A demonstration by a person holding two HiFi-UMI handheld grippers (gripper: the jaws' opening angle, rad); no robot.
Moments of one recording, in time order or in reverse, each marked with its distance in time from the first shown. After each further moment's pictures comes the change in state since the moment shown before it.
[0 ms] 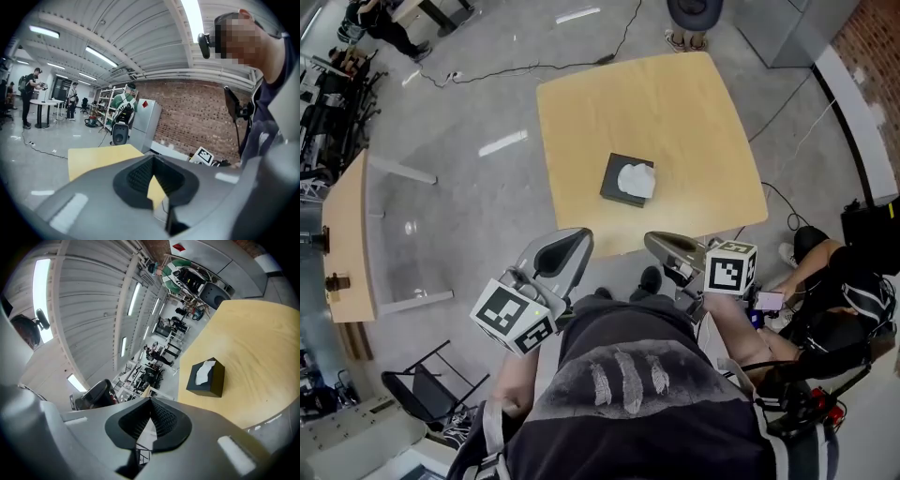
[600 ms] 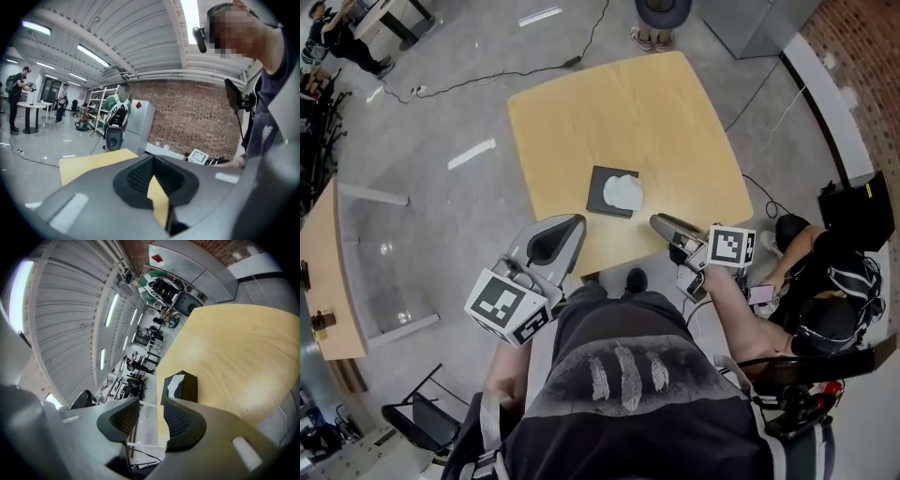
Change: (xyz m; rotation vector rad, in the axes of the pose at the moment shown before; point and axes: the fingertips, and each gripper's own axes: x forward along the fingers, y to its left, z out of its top) left arm 0.035 0.047 0.018 0.064 -0.016 -0.098; right arm 0.001 -0.075 0.043 0.176 -0.119 -0.200
